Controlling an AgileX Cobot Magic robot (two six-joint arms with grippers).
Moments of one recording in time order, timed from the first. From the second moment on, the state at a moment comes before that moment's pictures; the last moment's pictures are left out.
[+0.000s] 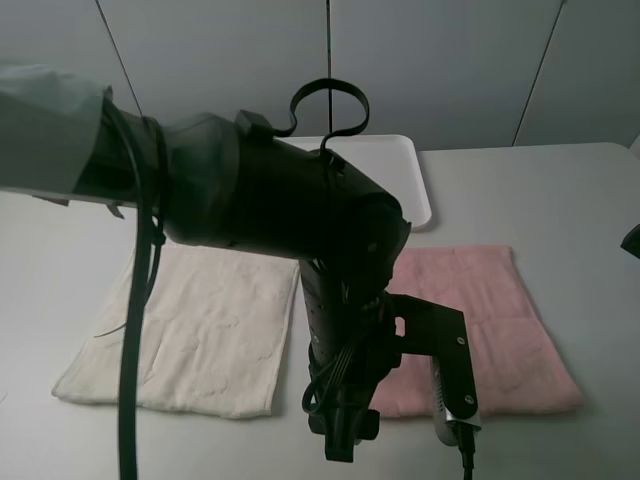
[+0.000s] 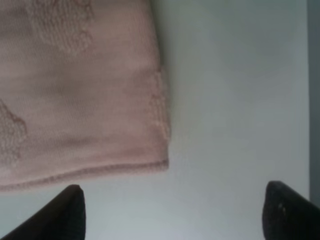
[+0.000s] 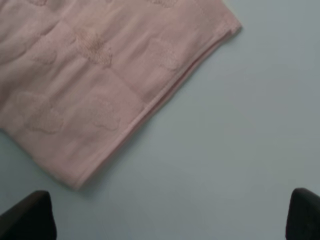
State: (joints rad) left arm -1.09 2.06 -1.33 -0.08 0.88 0.64; right arm -0.04 1.21 -0.94 0.11 1.16 -0.89
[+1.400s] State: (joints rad) left arm -1.14 2.15 -1.34 -0.06 0.84 0.57; right arm 0.09 1.21 -0.53 0.09 0.94 -1.32
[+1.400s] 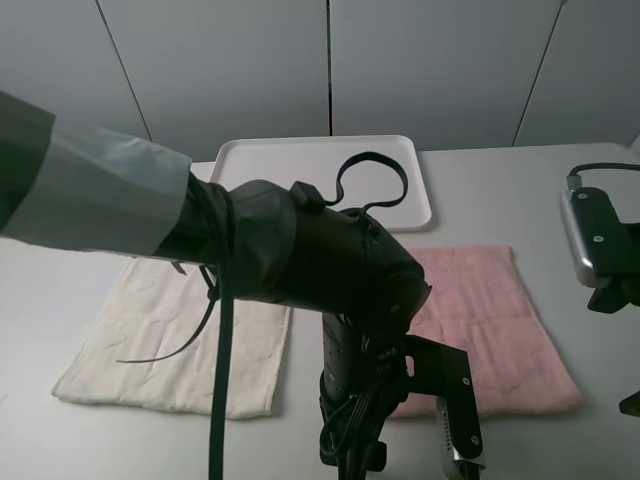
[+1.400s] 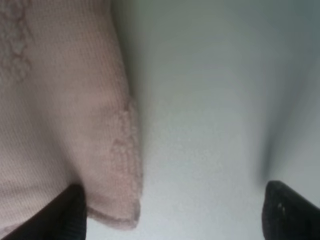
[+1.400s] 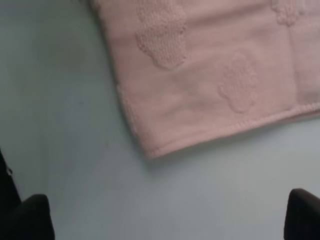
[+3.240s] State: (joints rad) left arm -1.14 2.16 -1.34 -0.03 0.84 0.55; right arm 0.18 1.64 -0.39 0.02 0.46 -1.40
